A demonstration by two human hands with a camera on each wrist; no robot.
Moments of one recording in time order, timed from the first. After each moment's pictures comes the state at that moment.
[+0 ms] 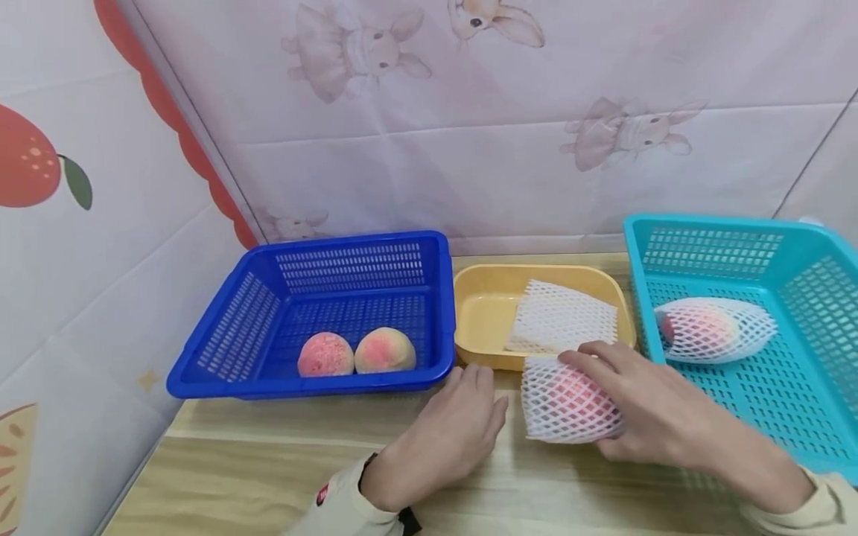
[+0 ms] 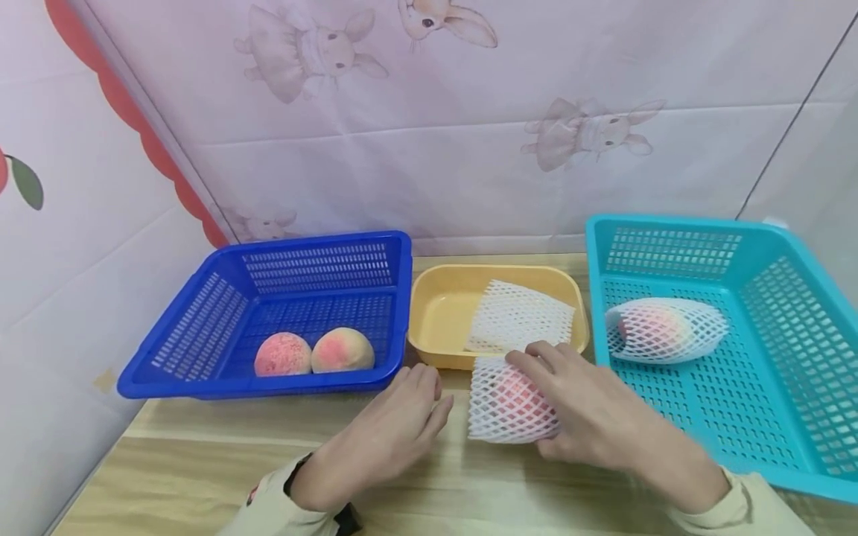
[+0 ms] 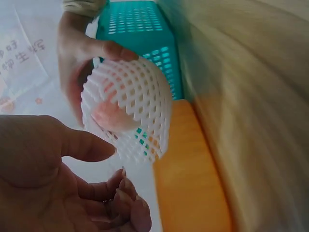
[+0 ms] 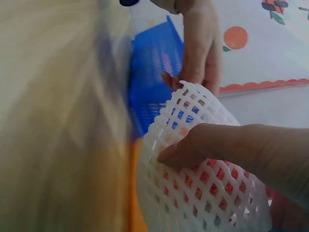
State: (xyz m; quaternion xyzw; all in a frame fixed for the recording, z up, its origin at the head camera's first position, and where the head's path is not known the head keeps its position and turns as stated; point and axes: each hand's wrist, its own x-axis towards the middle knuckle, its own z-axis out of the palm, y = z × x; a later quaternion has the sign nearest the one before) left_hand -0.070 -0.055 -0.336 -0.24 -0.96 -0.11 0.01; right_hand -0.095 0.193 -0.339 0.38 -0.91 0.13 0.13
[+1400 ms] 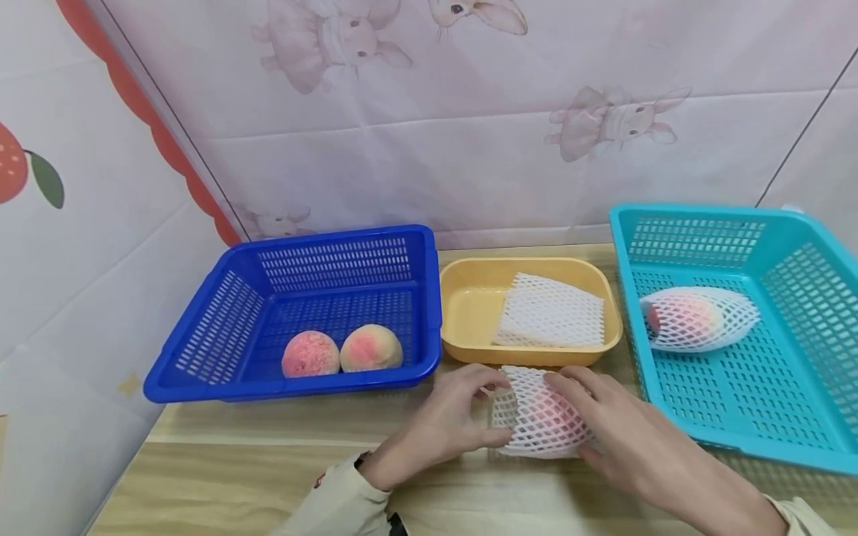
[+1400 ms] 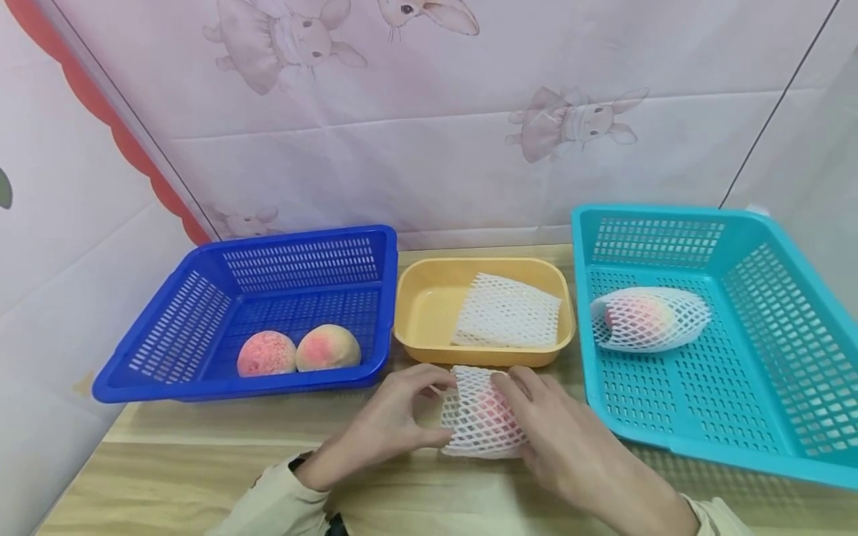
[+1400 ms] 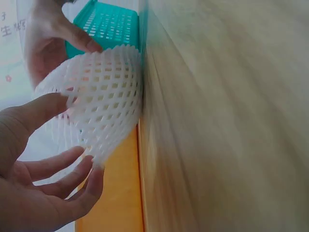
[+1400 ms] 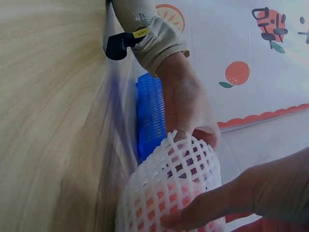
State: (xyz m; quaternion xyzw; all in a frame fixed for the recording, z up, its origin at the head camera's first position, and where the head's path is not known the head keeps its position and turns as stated) left_hand -0.094 -0.059 -0.375 -0.30 -0.89 -0.35 -0.01; right_hand -0.064 0.177 -0.354 0.32 -0.93 0.13 0.08
